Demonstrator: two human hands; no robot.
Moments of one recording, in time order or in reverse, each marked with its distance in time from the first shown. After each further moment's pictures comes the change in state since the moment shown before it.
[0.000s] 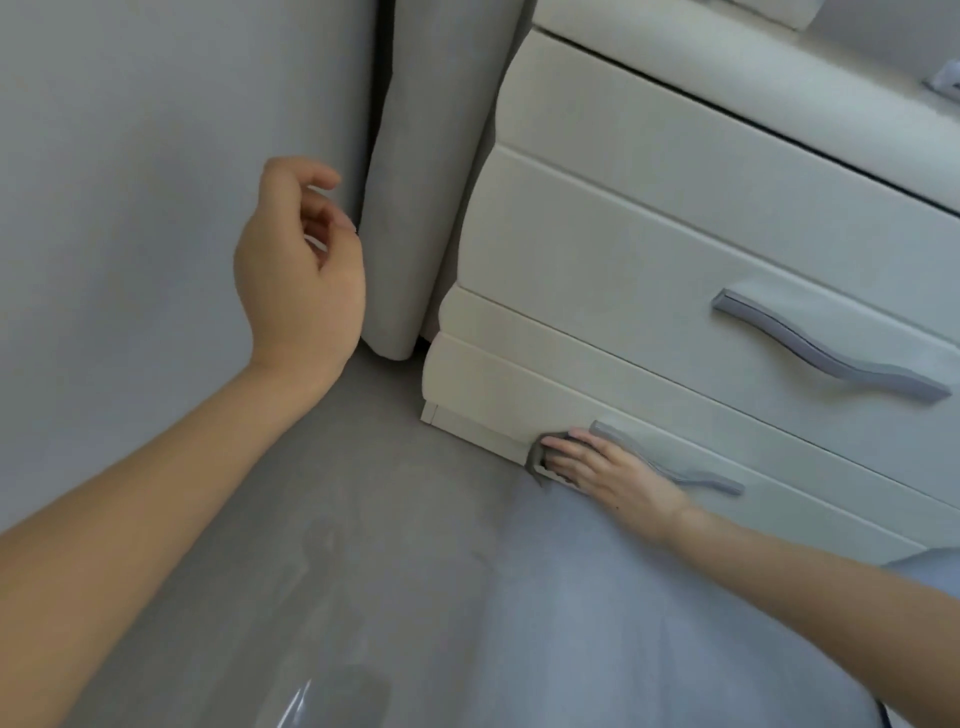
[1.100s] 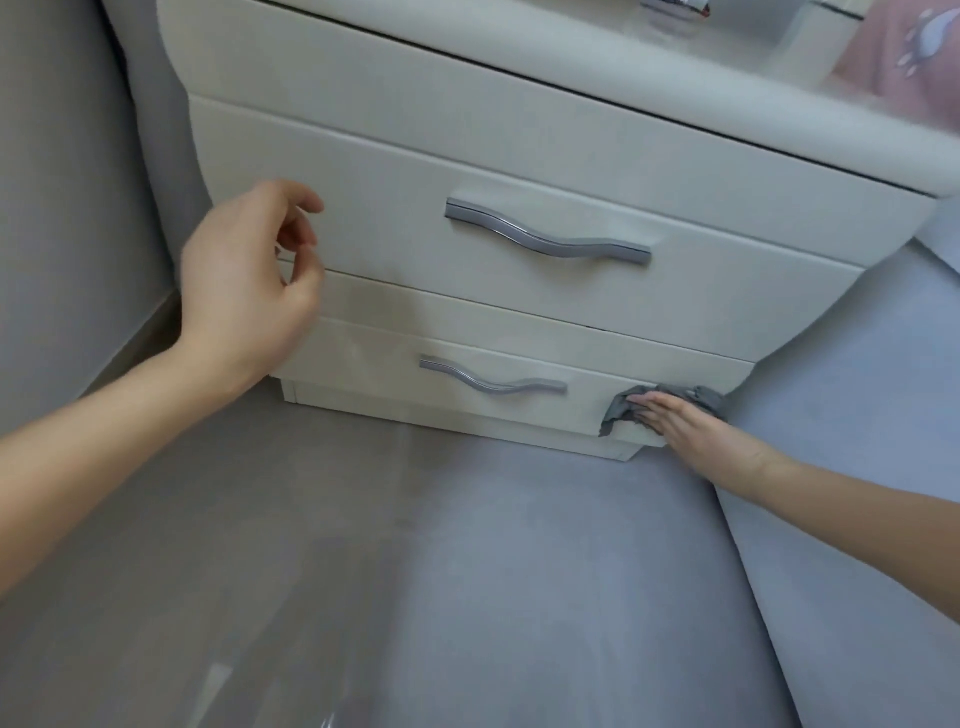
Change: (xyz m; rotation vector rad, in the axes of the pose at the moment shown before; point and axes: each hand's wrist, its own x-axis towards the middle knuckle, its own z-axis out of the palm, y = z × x) left_hand -0.072 0.087 0.051 0.229 -0.425 0.353; right_hand -0.233 -0.001 0.080 -0.322 -0.429 -0.143
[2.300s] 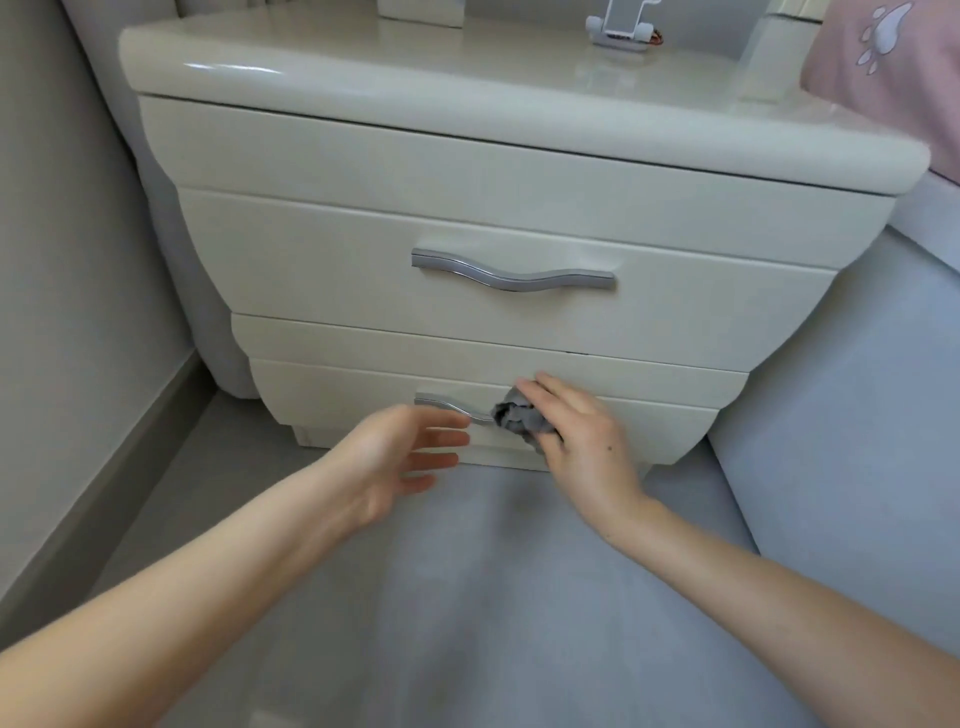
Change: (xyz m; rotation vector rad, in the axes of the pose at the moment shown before) left_hand -0.044 0.066 0.057 -0.744 -0.806 -1.110; right_hand 0.039 0.079 -0.138 2.001 0.845 1.066
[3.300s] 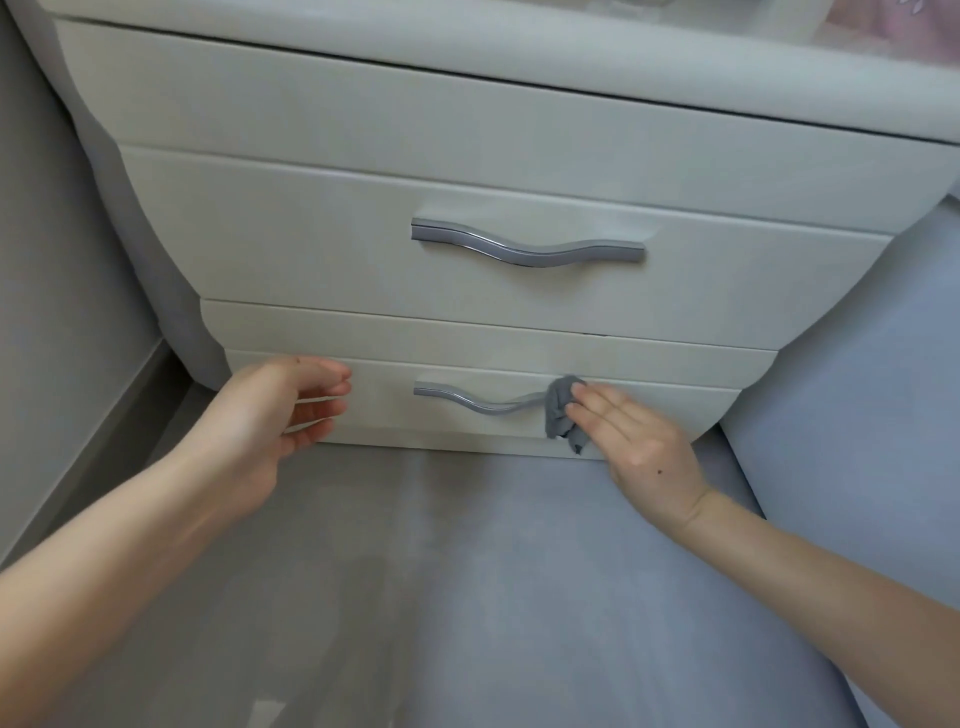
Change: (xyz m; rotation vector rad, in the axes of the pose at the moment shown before) left_hand 0.018 0.004 -0.072 -0.111 0.298 0.239; right_hand -0.020 0.067 0.004 -0.479 0.069 -0.431
